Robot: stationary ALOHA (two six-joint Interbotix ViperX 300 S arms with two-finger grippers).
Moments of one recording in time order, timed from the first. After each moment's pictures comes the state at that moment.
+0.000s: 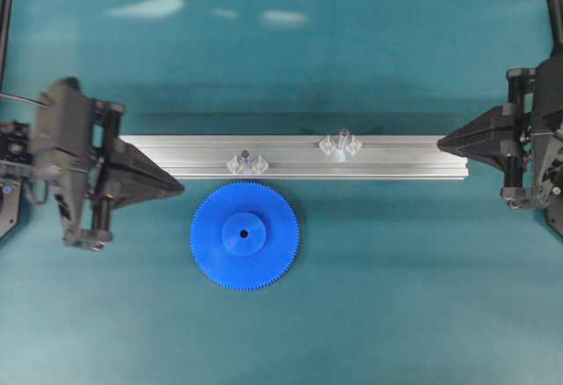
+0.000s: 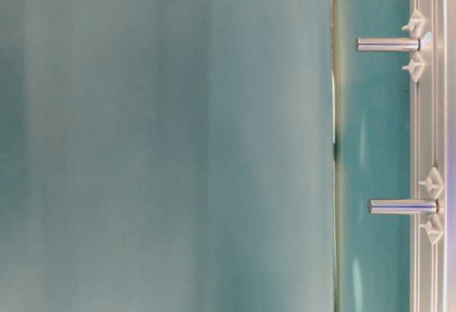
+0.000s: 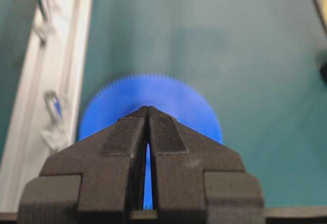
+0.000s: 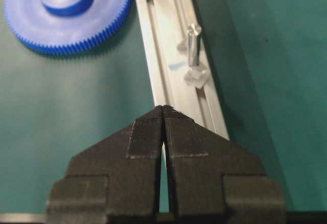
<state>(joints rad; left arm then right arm) -0.09 -0.52 0.95 0.01 0.06 -0.16 -0.11 -0.84 1.20 0.03 0.17 0.09</state>
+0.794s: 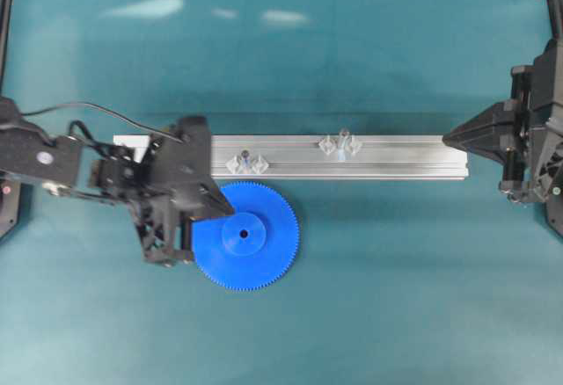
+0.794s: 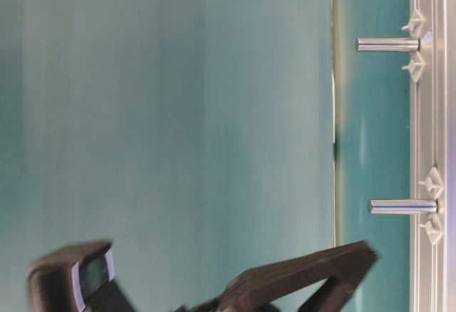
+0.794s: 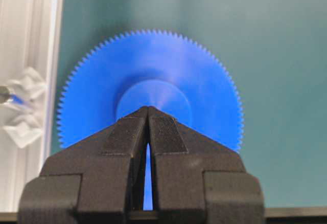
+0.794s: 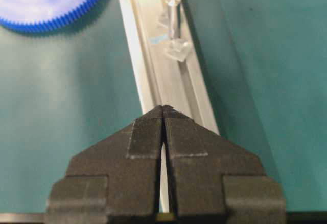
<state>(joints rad) -0.11 -0.15 0.70 0.01 0.24 -0.16 -0.16 -0.84 1.20 0.04 0.26 0.09</state>
